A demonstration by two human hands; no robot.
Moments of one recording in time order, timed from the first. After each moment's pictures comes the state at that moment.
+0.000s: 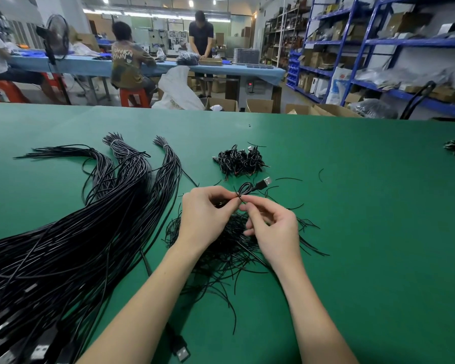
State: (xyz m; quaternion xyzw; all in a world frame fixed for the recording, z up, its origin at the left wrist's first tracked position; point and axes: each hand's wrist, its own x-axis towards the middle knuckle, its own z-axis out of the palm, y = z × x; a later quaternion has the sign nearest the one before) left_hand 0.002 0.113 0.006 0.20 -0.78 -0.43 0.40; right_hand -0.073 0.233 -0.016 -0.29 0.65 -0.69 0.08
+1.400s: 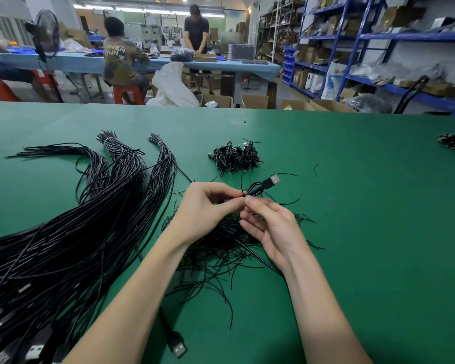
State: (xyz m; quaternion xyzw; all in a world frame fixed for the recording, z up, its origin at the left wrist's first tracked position) left_hand 0.010 0.108 0.016 0.10 -0.76 -0.58 0.27; right_hand -0.081 0.247 -0.002 -0.13 0.48 -0.79 0.36
